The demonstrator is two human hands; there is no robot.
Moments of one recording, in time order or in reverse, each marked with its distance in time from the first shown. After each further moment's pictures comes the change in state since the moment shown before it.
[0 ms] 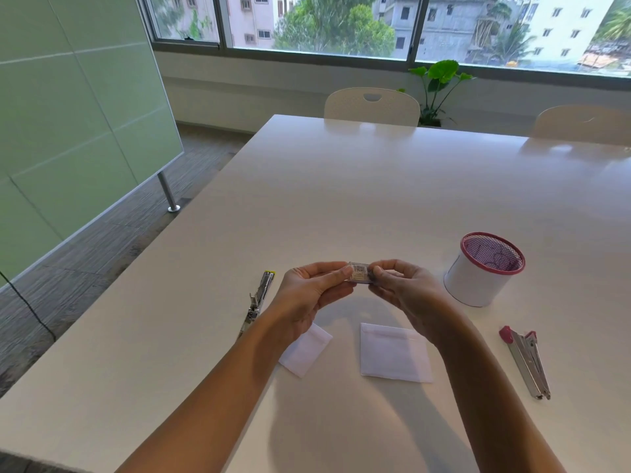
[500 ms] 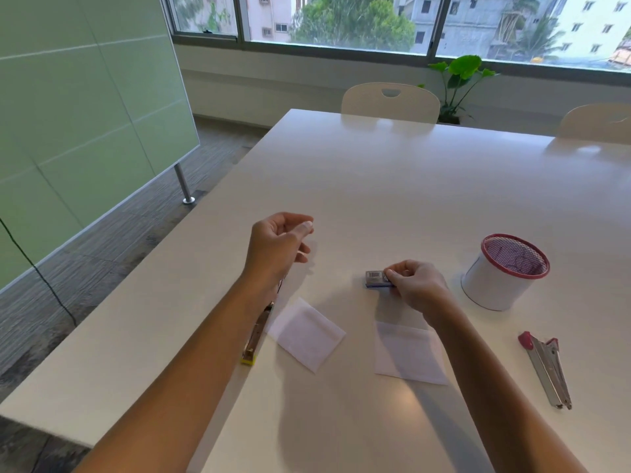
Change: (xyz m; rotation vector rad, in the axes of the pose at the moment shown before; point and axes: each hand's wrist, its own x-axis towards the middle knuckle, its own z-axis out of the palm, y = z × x) left_hand -0.004 0.059 -0.028 0.417 0.348 0.369; right_hand 0.041 0.019 -0.002 -0.572 0.276 -0.036
